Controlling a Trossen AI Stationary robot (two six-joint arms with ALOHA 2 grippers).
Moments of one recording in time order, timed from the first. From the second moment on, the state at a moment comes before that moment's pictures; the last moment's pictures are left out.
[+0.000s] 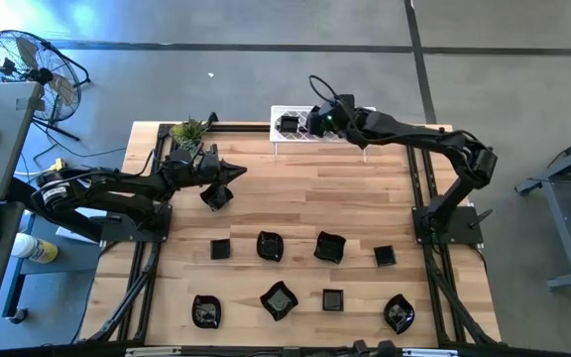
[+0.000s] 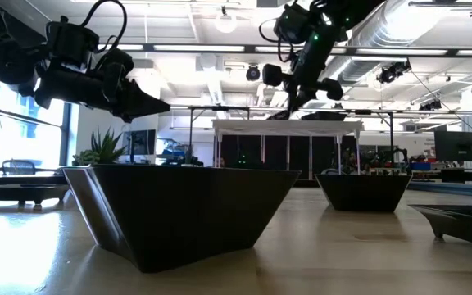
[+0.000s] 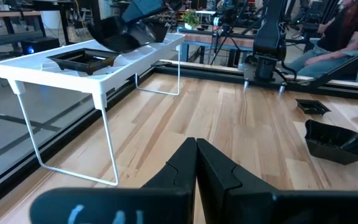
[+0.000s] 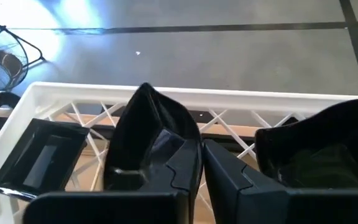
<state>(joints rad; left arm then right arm) 0.54 1.16 0.18 0.92 0.30 -0.01 -0.51 1.65 1.33 -0.48 0.55 0.78</state>
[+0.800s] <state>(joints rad) 0.54 1.16 0.18 0.91 0.30 0.00 -0.33 1.63 1.33 -0.23 0.46 0.22</state>
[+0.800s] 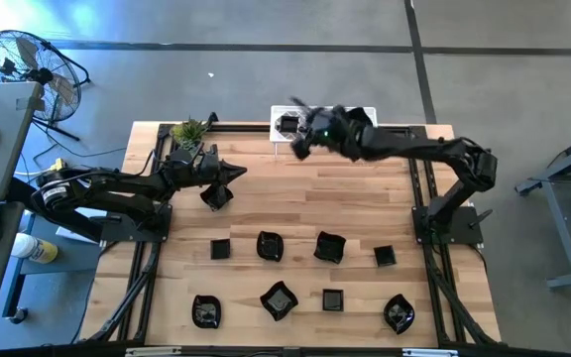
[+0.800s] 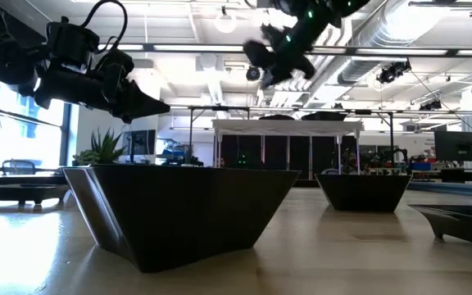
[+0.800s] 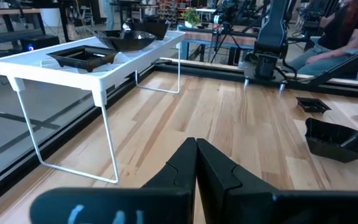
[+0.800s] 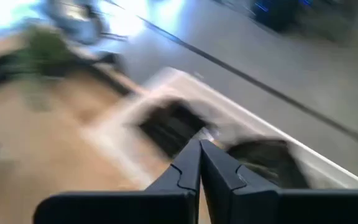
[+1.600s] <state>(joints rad) 0.54 1.16 0.18 0.86 0.30 0.02 -0.12 1.55 0.75 0.73 0.09 0.19</state>
